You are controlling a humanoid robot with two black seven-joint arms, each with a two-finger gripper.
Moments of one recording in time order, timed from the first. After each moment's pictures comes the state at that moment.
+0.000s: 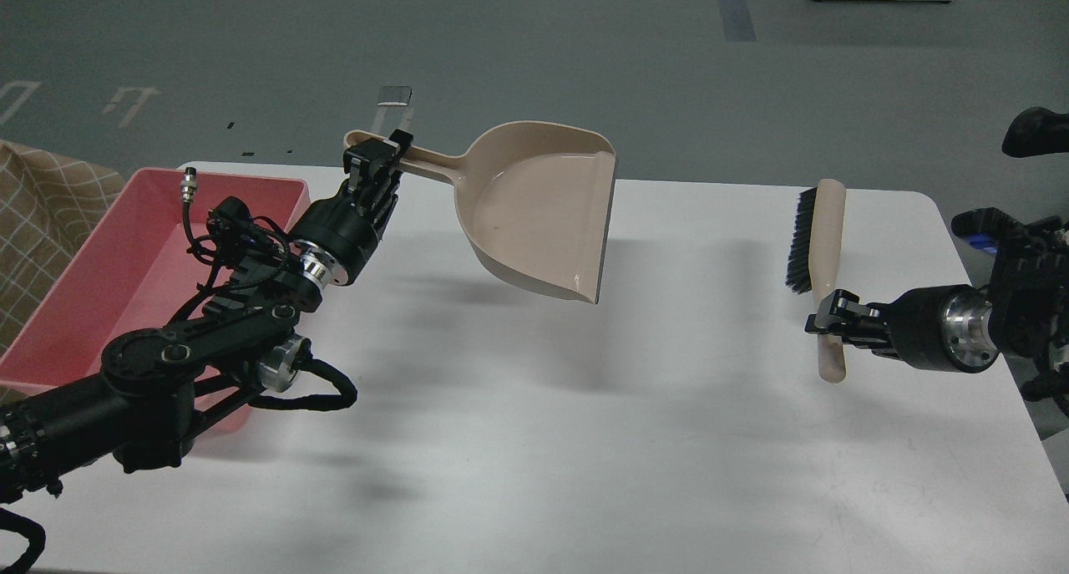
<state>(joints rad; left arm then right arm) -0.66 0.44 -0.37 -1.19 0.45 0.38 -0.49 0.73 -0.88 0.51 1.48 -0.92 0.49 -0.46</state>
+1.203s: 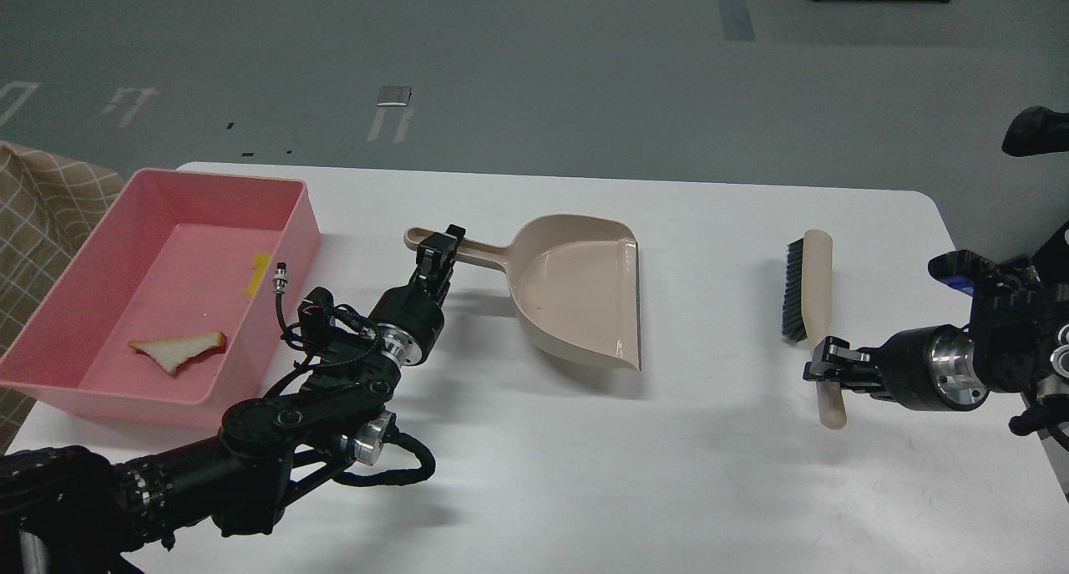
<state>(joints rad) -0.58 0.22 -0.30 -1.01 0.45 0.49 -0.49 0.74 -0.87 0.38 1.48 -0.91 0.49 -0.46</state>
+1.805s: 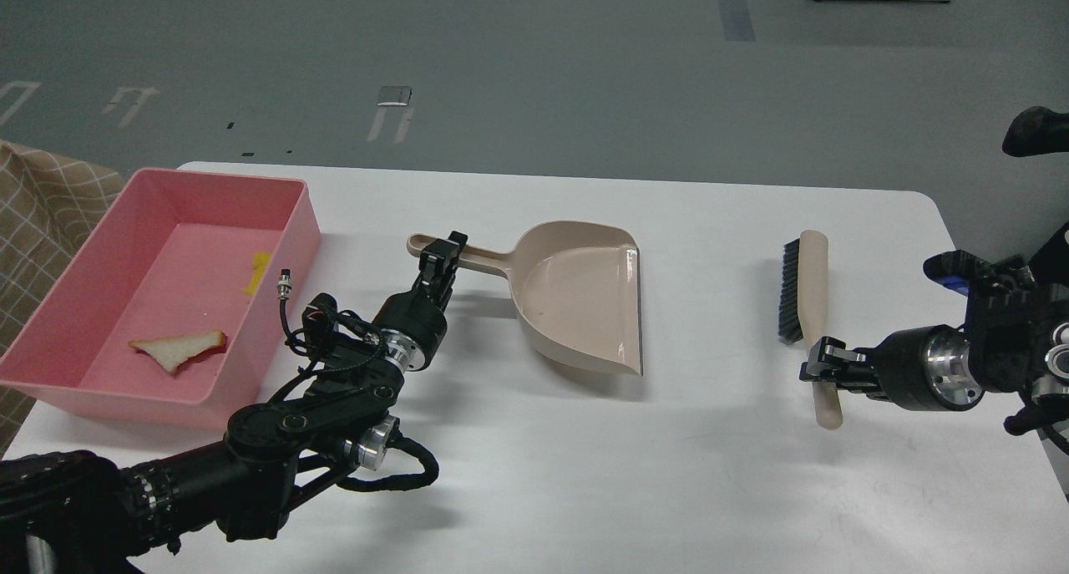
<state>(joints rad) -0.58 0.20 -0.30 -1.00 0.45 0.49 -0.49 0.74 -0.86 0.39 1.48 -0.92 0.49 -0.46</state>
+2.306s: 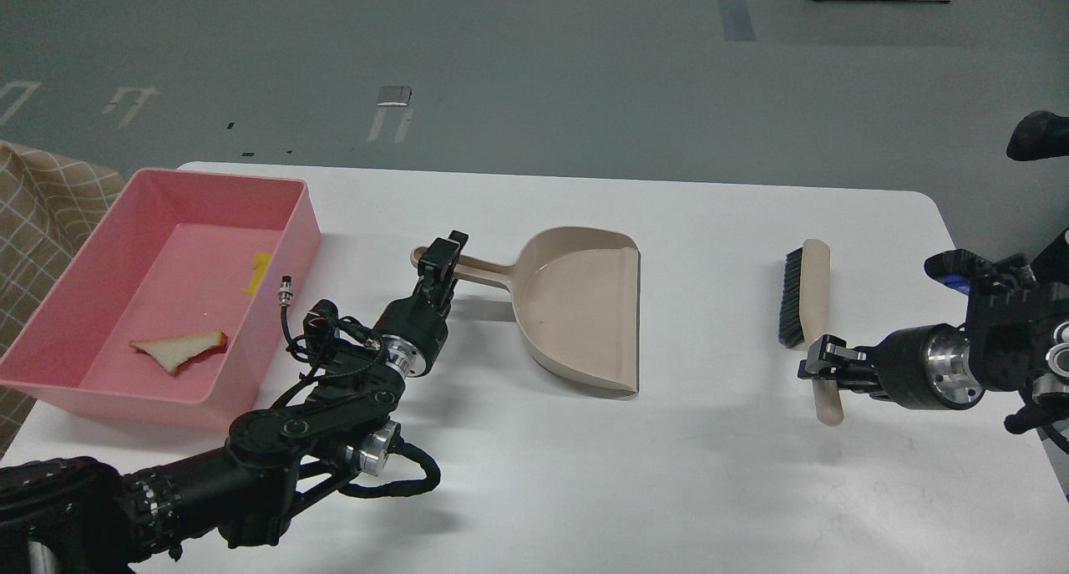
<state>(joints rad) -0.56 0.20 -0.31 -1.00 0.45 0.49 -0.49 0.75 -0.86 0.39 1.48 -0.91 0.49 -0.46</state>
